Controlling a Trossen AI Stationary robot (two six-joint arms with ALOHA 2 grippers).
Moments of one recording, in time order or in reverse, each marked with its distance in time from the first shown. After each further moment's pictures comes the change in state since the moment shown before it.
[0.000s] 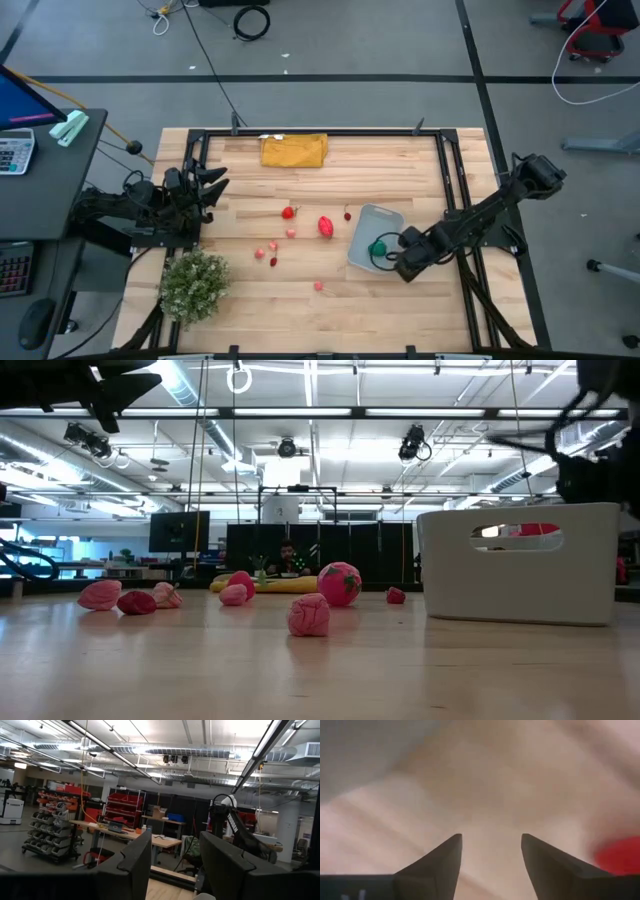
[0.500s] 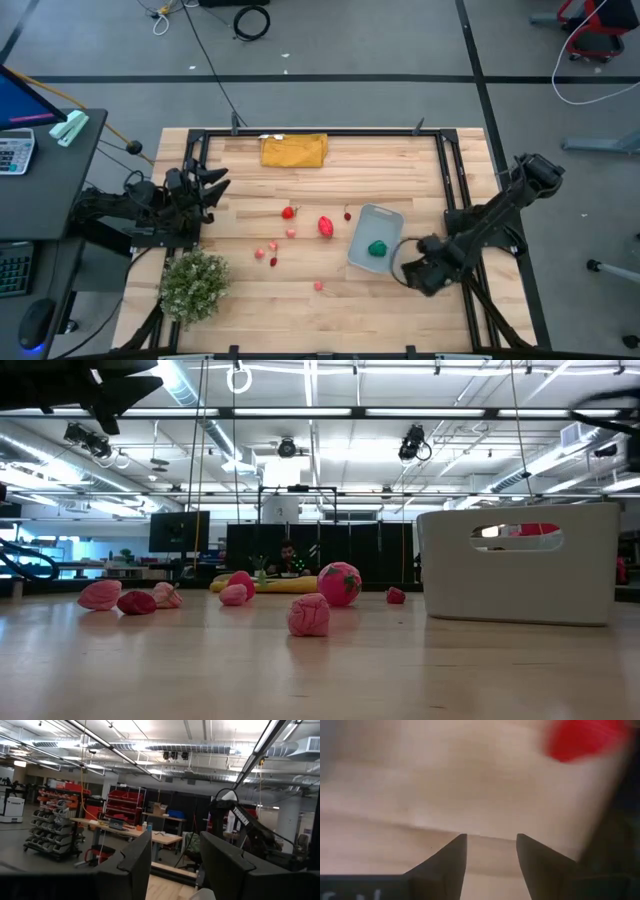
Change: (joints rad) left arm 0.000 0.000 0.000 -0.026 0.000 -0.001; right arm 0.244 0.000 0.085 -0.169 -0.016 0.705
